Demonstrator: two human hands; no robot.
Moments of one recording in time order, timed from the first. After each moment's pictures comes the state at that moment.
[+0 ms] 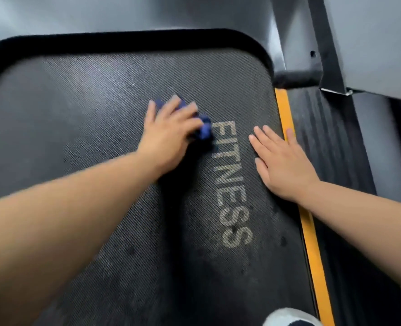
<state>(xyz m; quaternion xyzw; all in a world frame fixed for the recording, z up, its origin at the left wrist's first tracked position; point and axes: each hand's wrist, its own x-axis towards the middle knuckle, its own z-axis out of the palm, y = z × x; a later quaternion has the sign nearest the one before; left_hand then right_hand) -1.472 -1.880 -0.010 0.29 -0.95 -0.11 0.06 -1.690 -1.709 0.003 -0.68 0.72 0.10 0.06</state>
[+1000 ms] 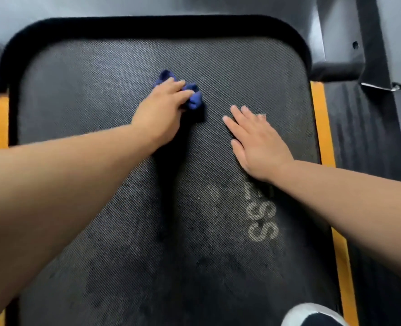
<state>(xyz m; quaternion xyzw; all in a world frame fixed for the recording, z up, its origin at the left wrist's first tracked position) -1.432 -1.929 -0.004 0.39 -0.90 -0.19 0.07 -1.612 -1.781 0.001 -0.70 0.69 0.02 0.17</state>
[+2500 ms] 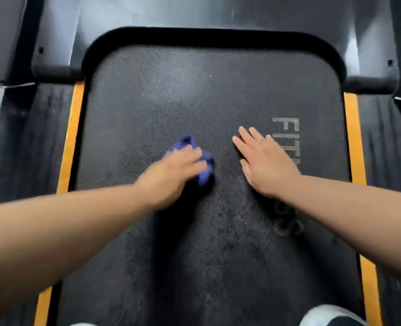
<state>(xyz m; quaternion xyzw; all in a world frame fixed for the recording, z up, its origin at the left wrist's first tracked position) -1.307 -1.830 -0.009 0.22 -0.96 -0.18 0.06 -1.550 -1.766 0.015 -0.72 0.67 0.09 0.17</state>
